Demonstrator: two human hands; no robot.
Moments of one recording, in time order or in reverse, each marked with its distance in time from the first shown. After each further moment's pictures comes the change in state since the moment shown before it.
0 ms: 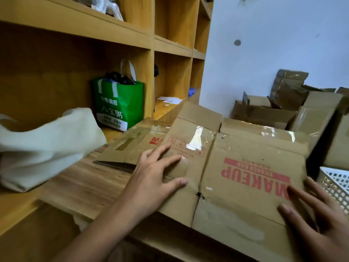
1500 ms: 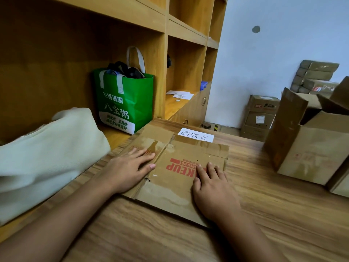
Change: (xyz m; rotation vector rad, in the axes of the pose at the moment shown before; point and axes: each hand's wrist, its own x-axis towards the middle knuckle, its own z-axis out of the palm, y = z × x) left_hand 0.127 -0.220 0.007 0.475 -0.298 -0.142; right_hand 0.116 -0.063 0.281 -0.607 -0.577 -0.126
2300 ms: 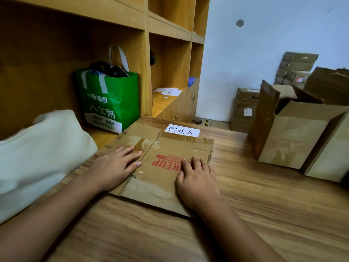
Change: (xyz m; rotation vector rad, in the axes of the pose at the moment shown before) left_hand 0.001 0.001 -0.004 0.087 -0.046 0.024; right_hand -0.002 -0.003 0.004 0.039 0.060 -0.008
